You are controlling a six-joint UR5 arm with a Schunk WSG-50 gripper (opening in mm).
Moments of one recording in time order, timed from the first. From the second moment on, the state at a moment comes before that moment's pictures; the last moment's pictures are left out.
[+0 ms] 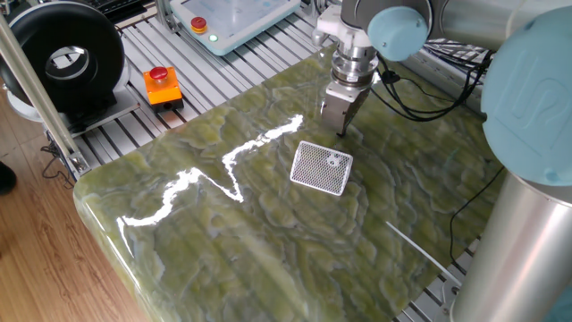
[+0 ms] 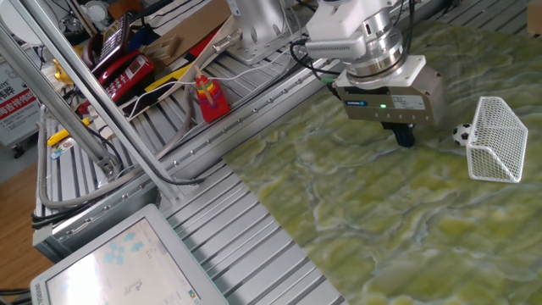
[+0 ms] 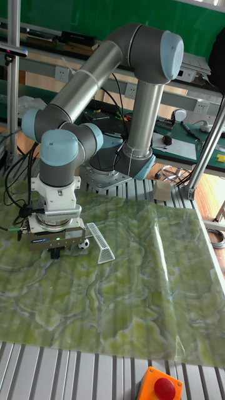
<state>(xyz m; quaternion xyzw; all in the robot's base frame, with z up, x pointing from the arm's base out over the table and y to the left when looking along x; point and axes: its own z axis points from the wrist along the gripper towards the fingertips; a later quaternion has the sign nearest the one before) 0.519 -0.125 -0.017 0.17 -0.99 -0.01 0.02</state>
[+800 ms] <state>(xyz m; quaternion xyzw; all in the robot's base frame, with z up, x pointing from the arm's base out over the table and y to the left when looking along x) 0.511 -0.097 -0.003 0.10 -0.99 -0.05 0.04</state>
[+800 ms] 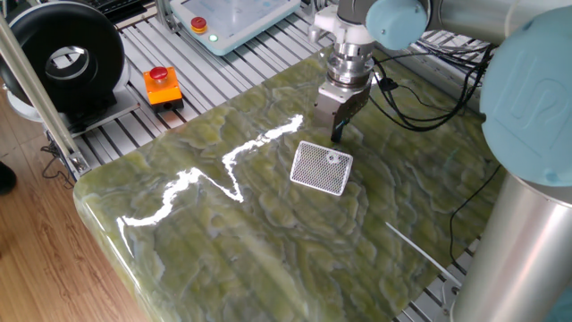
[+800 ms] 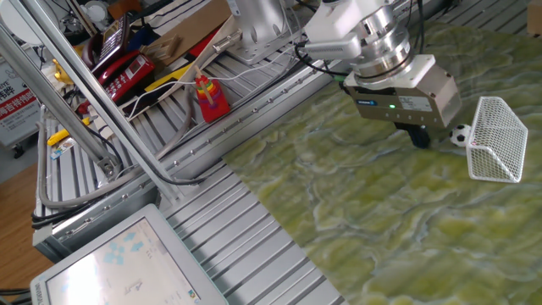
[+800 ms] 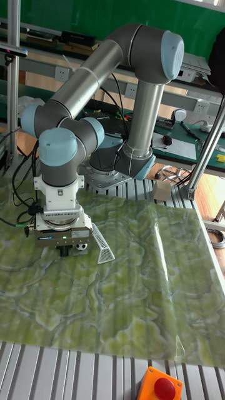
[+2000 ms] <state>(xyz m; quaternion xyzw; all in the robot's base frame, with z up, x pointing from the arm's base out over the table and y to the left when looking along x) 0.536 -0.125 0.013 0.14 -0.99 0.01 -0.01</state>
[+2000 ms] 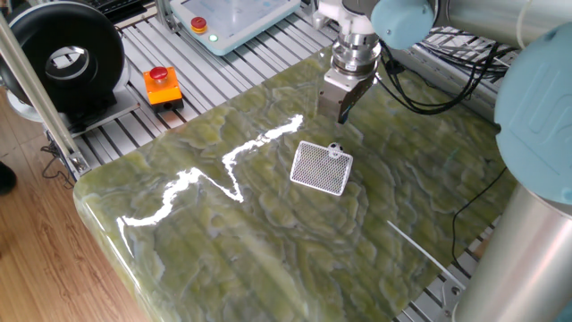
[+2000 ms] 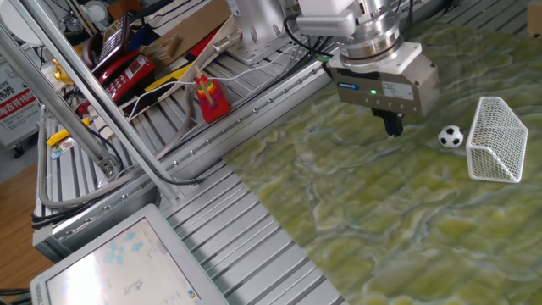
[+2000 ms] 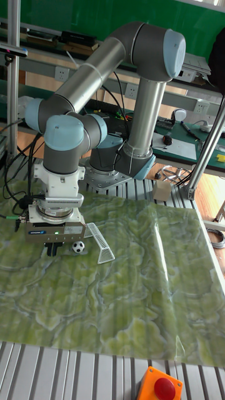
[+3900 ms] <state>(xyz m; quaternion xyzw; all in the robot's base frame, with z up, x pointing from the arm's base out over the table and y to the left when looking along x) 0.544 -0.107 0.009 0.21 -0.98 -0.01 -0.04</state>
